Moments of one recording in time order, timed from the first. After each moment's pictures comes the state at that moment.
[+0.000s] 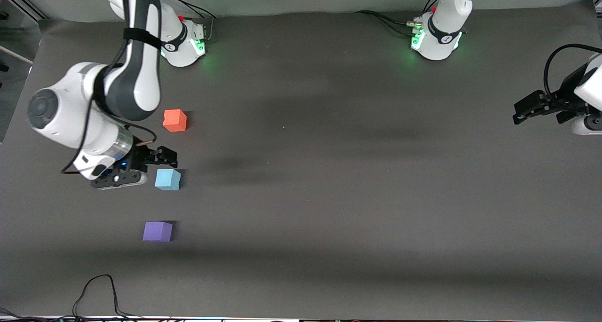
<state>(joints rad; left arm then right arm) 0.00 -0.02 -0.02 -1.63 -0.02 1.61 -0.04 1.30 0.60 -1.40 -1.80 0.71 1.83 -0.34</state>
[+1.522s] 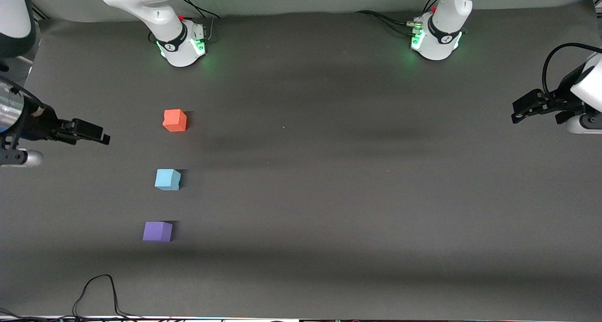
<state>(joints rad) -0.01 -0.02 -0.03 -1.63 -0.02 1.61 -0.01 0.08 0.08 -0.10 -1.57 0.15 1.58 0.07</state>
